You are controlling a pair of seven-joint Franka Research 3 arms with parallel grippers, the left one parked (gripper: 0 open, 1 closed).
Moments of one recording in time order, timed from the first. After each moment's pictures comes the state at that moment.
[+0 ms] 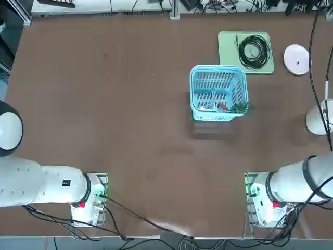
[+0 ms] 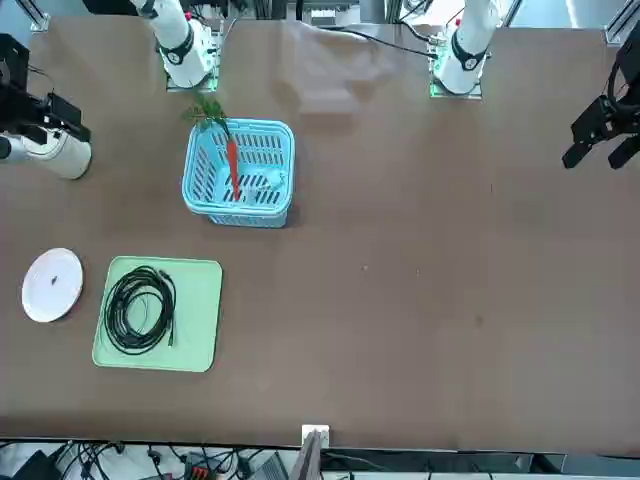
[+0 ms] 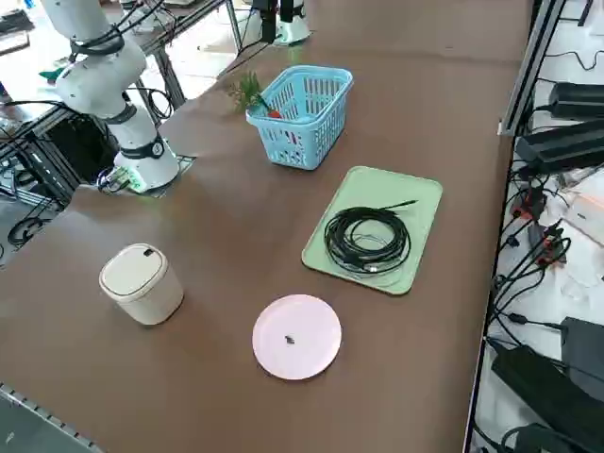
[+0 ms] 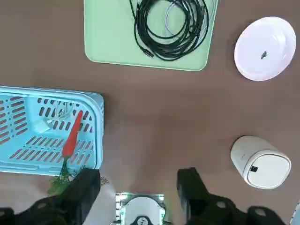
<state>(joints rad) 0.02 0.10 0.02 -1.37 -0.03 1.28 -0.02</state>
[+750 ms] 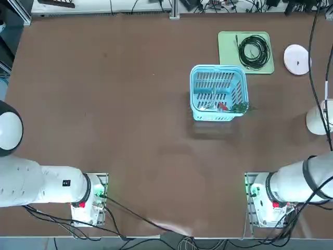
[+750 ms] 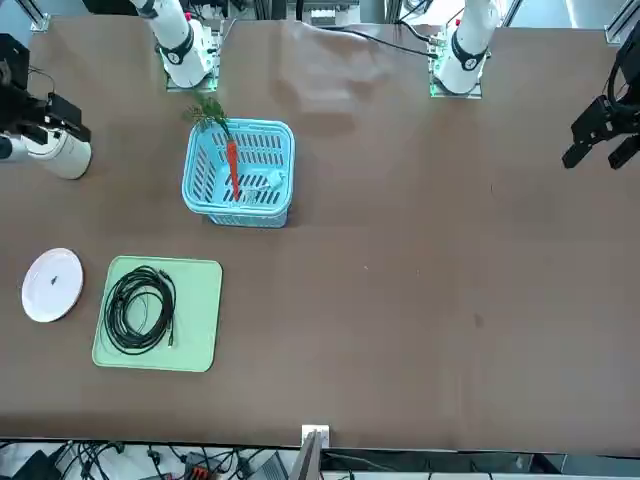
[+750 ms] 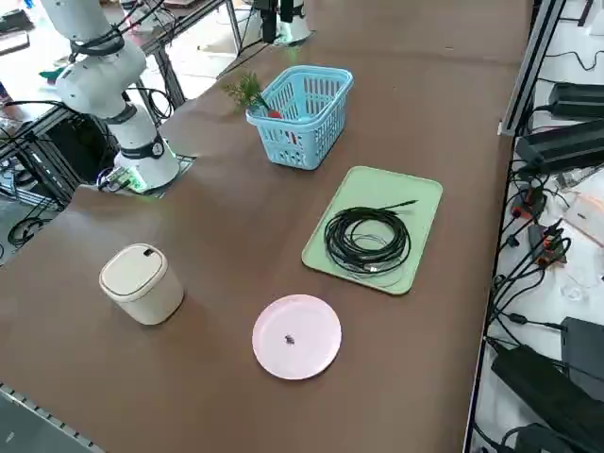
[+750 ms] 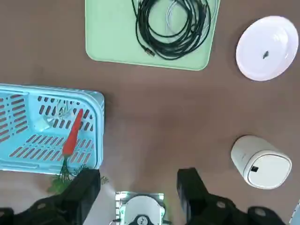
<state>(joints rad) 0.02 0.10 0.02 -1.37 -0.03 1.27 -0.03</state>
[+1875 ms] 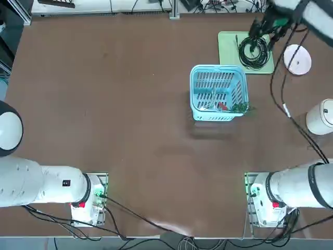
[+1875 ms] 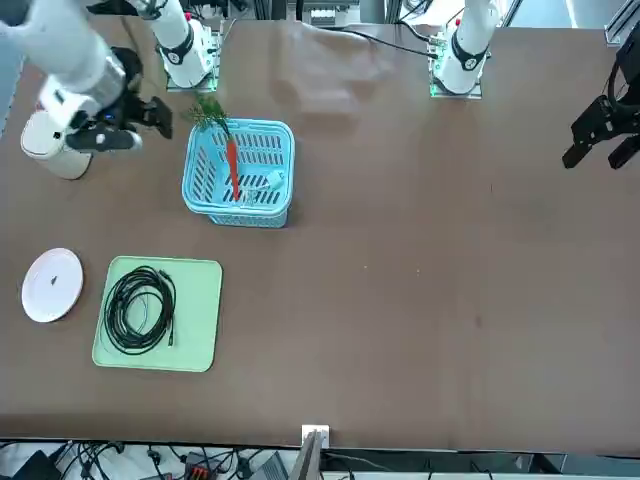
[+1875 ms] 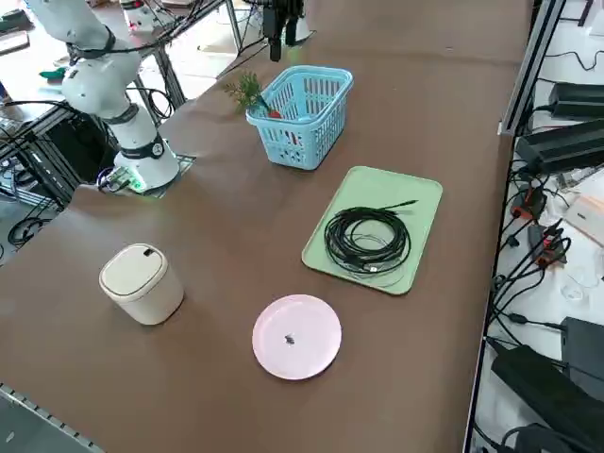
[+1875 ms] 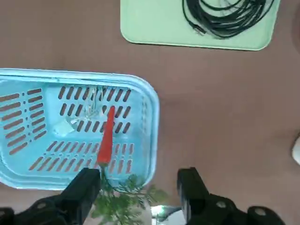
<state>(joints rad) 0.29 -0.14 0.04 -1.96 0.00 1.67 0.32</state>
